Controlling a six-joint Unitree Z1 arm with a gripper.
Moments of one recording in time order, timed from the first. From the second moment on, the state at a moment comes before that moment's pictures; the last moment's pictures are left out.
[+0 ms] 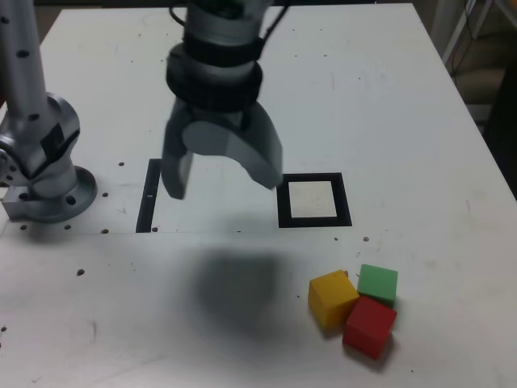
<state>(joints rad) -0.37 1.81 -1.44 1.42 -0.06 -0.30</state>
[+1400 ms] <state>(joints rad) -0.55 2.18 -2.05 1.60 -0.09 -0.48</state>
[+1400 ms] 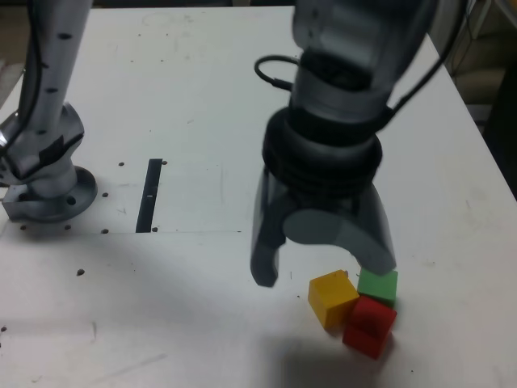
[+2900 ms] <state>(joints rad) -0.58 2.40 -2.31 1.62 -0.13 -0.55</state>
